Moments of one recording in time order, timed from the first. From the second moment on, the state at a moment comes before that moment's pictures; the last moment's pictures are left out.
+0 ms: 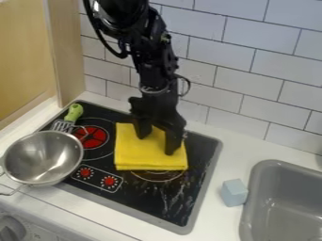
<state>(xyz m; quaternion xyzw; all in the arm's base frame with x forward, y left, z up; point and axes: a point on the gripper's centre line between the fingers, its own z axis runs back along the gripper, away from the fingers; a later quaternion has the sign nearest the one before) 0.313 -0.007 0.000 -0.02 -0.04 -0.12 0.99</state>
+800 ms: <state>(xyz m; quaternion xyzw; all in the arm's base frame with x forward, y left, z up) 0.343 0.073 -0.001 -0.02 -0.04 -0.03 1.00</state>
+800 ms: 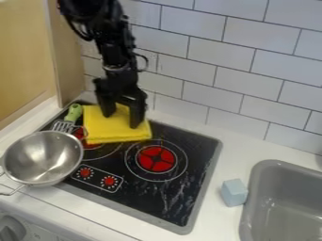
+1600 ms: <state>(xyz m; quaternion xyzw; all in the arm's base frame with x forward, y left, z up) 0.345 0.093 0.001 -0.02 -0.04 -0.02 1.00</state>
